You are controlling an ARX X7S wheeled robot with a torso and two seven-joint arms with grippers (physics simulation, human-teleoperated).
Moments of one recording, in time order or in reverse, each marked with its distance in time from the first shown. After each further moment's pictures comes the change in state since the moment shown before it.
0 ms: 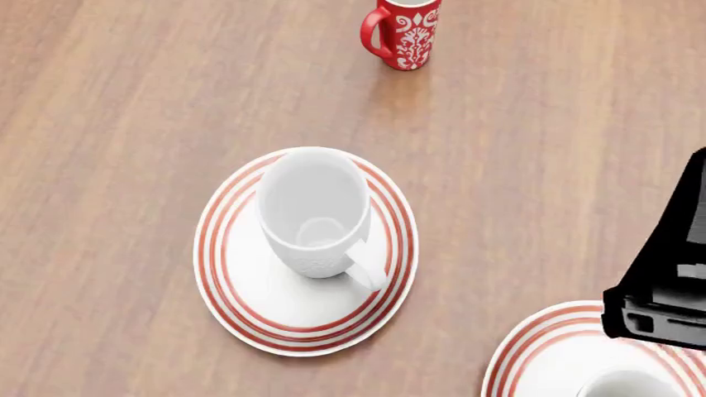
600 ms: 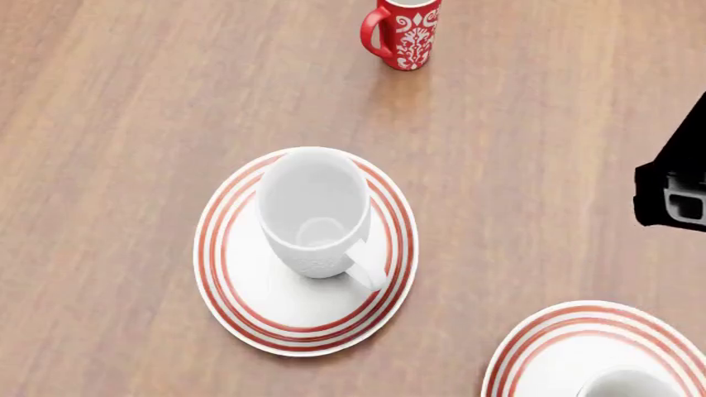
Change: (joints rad) left arm -0.861 -0.031 0.179 -0.094 -0.395 -0.459 -0.177; right arm 0.308 0.089 -0.047 -0.058 0.108 0.079 0.163
